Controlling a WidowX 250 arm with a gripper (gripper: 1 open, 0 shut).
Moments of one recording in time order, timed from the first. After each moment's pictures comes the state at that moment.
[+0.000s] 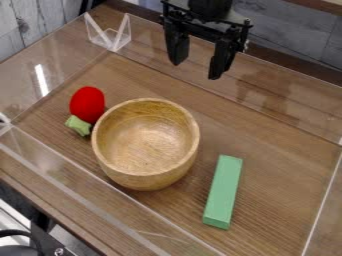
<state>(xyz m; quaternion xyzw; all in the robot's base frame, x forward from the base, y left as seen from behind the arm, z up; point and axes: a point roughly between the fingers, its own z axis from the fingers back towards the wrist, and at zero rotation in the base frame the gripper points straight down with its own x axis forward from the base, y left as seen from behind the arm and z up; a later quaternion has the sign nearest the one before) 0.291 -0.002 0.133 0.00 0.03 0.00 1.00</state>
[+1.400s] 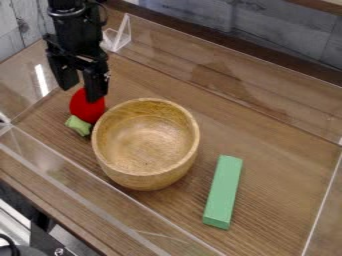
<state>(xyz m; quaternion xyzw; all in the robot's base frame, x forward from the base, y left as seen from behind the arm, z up) 0.235 0.136 0.074 -0.02 0.02 0.00 1.00</state>
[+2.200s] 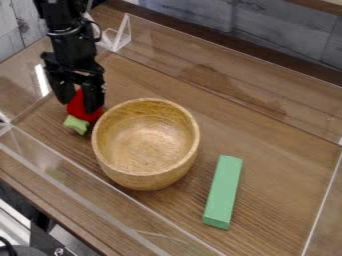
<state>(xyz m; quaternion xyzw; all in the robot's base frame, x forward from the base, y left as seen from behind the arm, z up) 0.234 0.152 0.049 -0.04 0.03 0.04 1.00</state>
